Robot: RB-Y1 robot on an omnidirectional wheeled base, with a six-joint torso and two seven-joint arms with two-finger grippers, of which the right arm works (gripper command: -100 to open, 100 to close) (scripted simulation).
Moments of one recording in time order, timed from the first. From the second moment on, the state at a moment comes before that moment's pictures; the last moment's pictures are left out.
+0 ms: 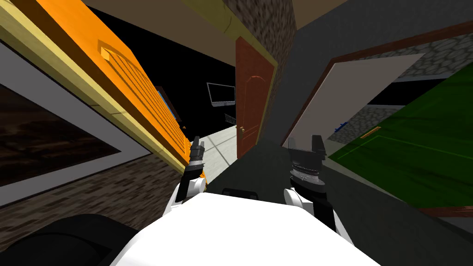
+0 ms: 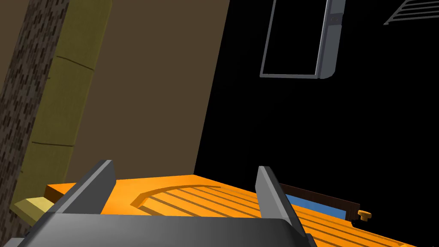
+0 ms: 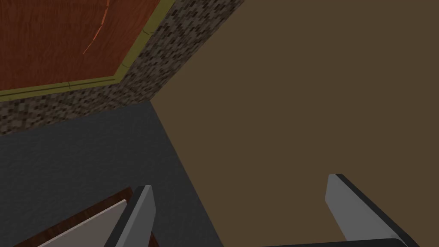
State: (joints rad) arm 0.55 -0.03 0.02 -2.38 0.06 -0.56 -0.07
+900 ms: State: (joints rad) arm 0.42 -0.06 0.14 -2.18 0.01 -0.52 -0.06
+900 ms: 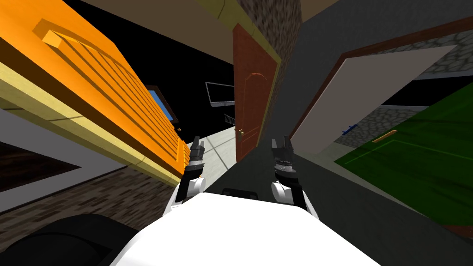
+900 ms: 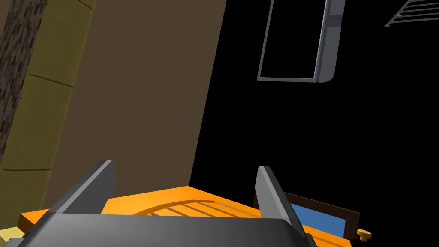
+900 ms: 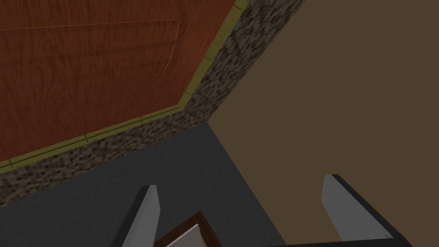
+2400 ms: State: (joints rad) arm 0.13 -0.10 0.40 -1.74 -0.10 -0.43 -0.04
